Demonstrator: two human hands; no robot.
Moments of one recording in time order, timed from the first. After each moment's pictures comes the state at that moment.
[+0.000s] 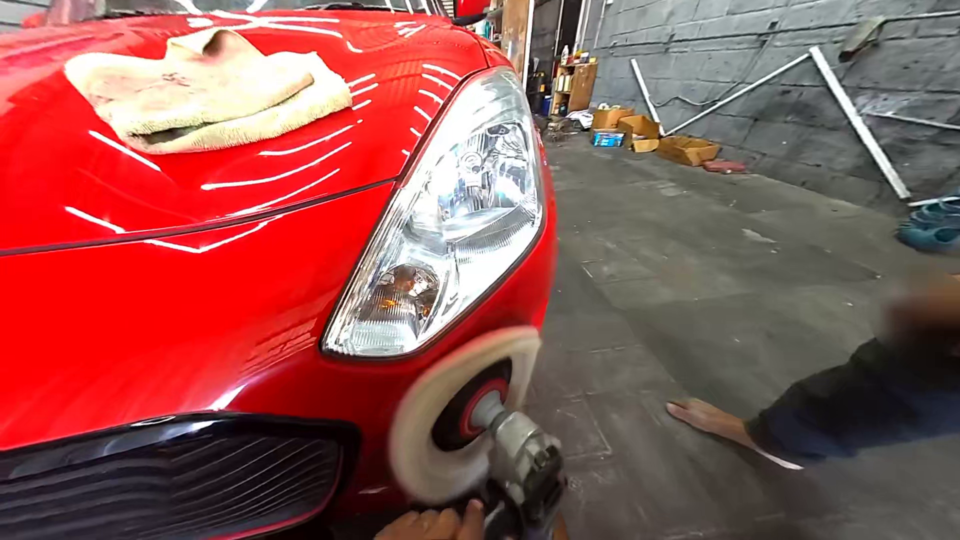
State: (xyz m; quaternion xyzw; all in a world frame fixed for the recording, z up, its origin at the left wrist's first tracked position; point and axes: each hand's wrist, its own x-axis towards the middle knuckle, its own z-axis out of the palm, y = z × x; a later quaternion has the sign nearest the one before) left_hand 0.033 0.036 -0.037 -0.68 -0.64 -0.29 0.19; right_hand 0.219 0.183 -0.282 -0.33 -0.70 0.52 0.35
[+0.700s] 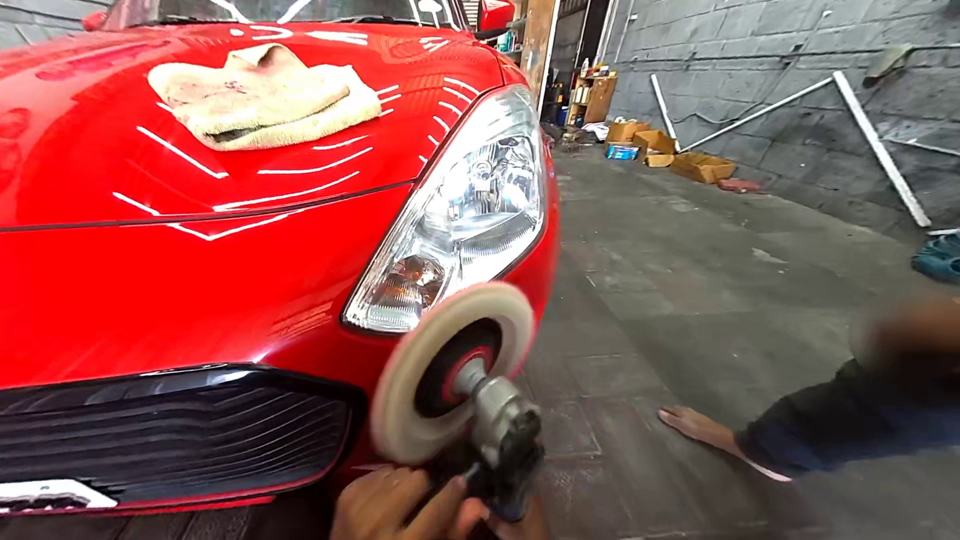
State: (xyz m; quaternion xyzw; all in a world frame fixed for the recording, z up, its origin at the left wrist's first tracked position) left_hand 0.020 0.026 -0.008 -0.68 -0.58 -0.37 0.26; right_hand 0.198 0.168 -0.233 -0.28 -0.68 0.55 0.40
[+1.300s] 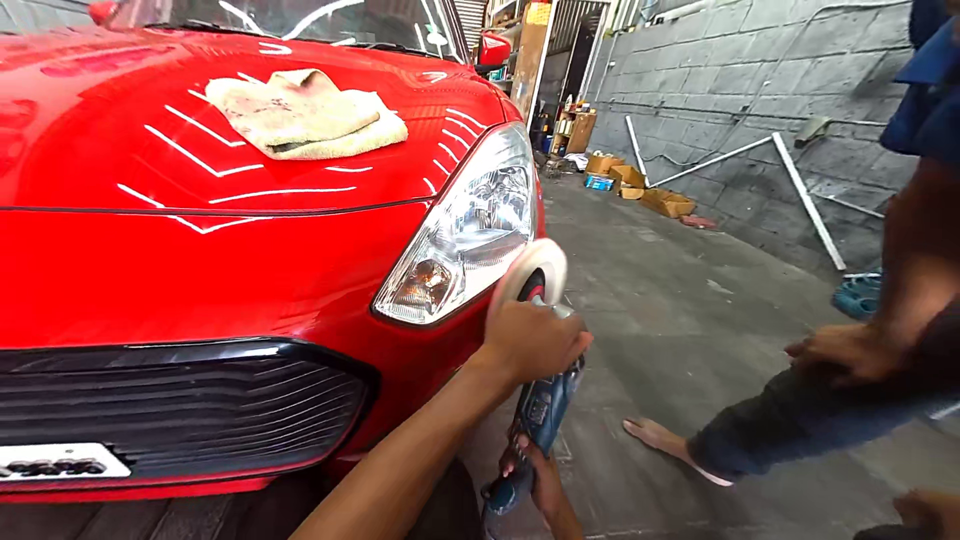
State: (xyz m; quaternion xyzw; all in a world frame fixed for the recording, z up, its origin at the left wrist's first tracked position) left_hand 0.073 0.201 0.120 -0.77 -0.58 -0.21 0.15; right_hand 0.212 0.229 -0.195 -0.21 -0.46 0.75 0.42
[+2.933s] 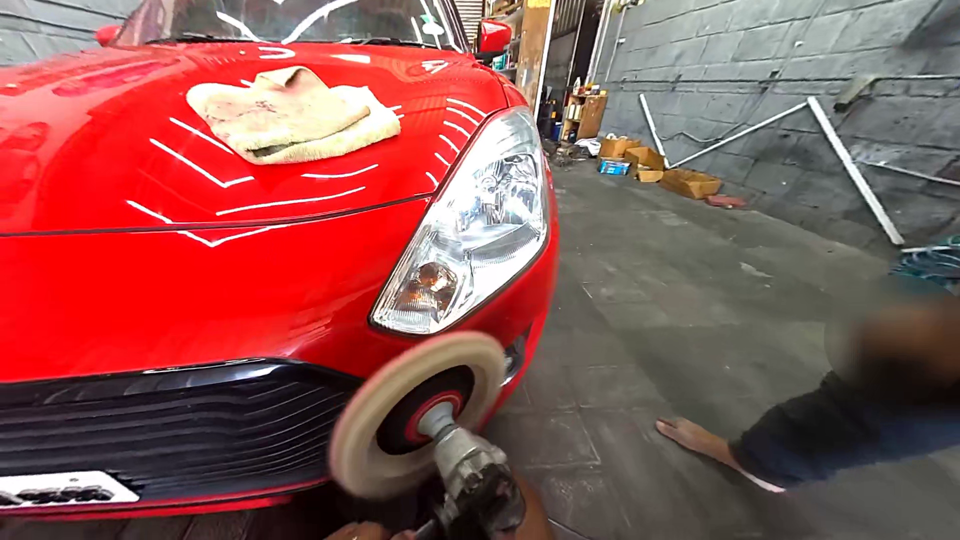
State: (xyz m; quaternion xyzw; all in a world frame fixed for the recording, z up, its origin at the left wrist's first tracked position) left_hand -0.010 -0.038 -0.078 -0.64 -0.58 -0.46 0.19; right_hand 0.194 0.177 -0.228 -0.27 -0.76 0.49 0.32
